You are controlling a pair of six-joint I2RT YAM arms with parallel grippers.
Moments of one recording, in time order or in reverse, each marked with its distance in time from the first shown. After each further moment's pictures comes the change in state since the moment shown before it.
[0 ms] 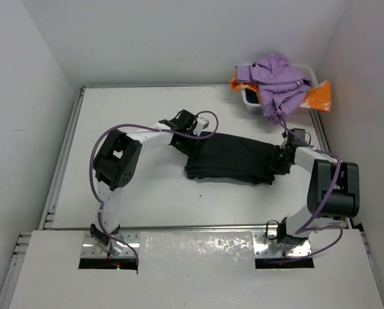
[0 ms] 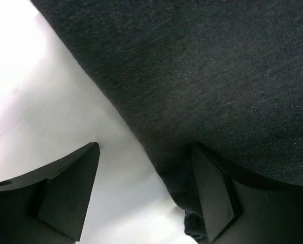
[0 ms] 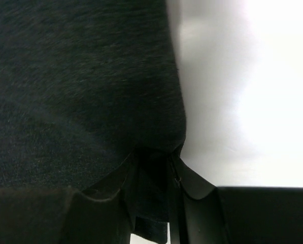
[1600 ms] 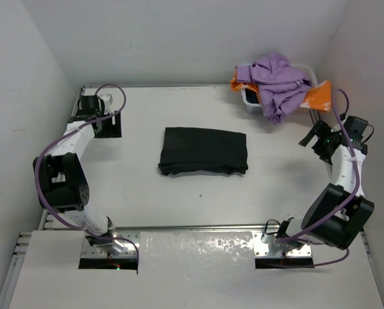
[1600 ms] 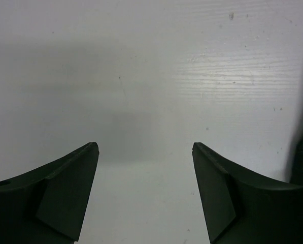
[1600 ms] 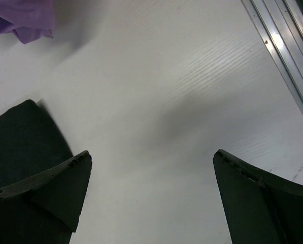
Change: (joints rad) left arm 0.701 -0.447 -0.264 -0.032 -0.062 0.039; right arm -0.381 -0.223 0.264 -0.185 -0.089 -0.057
